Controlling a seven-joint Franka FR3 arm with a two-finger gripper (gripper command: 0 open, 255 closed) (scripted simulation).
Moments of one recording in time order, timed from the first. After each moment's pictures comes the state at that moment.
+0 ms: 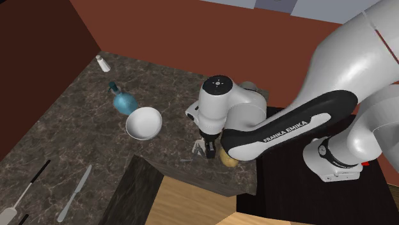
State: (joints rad) arm 0.05 0.16 -0.03 -2.42 0.20 2.59 -0.35
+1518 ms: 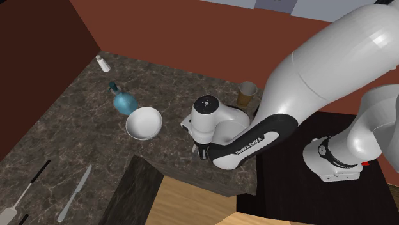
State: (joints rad) arm 0.04 0.41 0.00 -2.32 0.25 2.74 -0.41
